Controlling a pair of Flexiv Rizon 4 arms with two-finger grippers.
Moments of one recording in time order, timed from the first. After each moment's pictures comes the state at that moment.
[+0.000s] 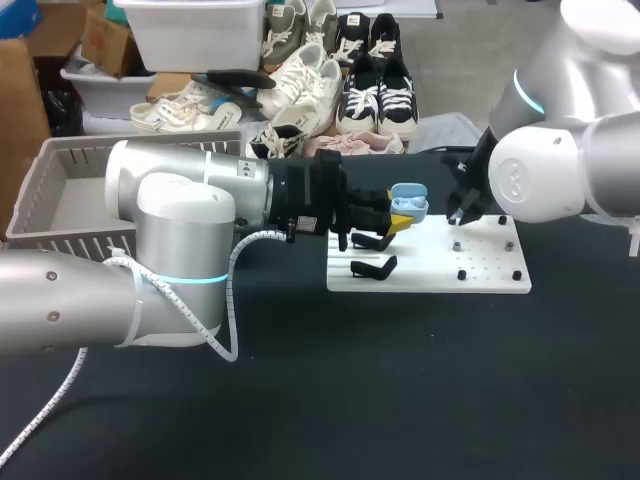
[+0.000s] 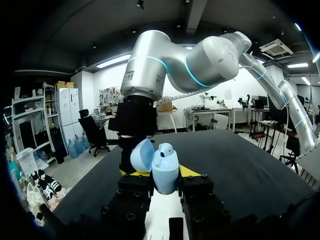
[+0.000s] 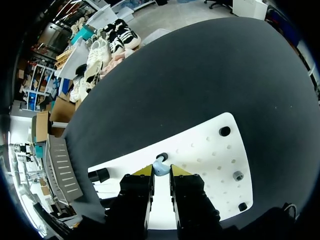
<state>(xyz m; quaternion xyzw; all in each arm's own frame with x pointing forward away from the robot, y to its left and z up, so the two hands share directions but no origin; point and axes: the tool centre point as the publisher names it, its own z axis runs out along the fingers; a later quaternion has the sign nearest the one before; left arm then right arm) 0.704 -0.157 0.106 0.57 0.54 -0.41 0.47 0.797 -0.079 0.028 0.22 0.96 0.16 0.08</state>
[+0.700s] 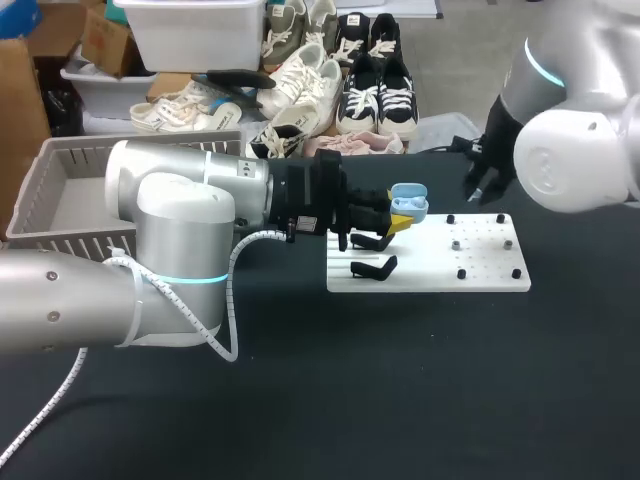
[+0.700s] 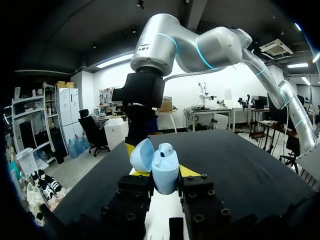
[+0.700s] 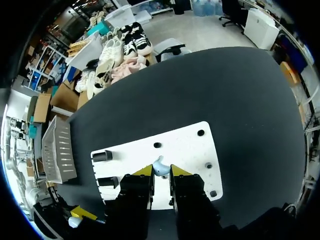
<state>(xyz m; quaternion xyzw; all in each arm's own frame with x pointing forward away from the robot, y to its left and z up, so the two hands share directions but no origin) 0.704 -0.157 0.106 0.57 0.54 -0.41 0.47 0.770 -0.100 0.089 0.13 0.98 0.10 0.11</state>
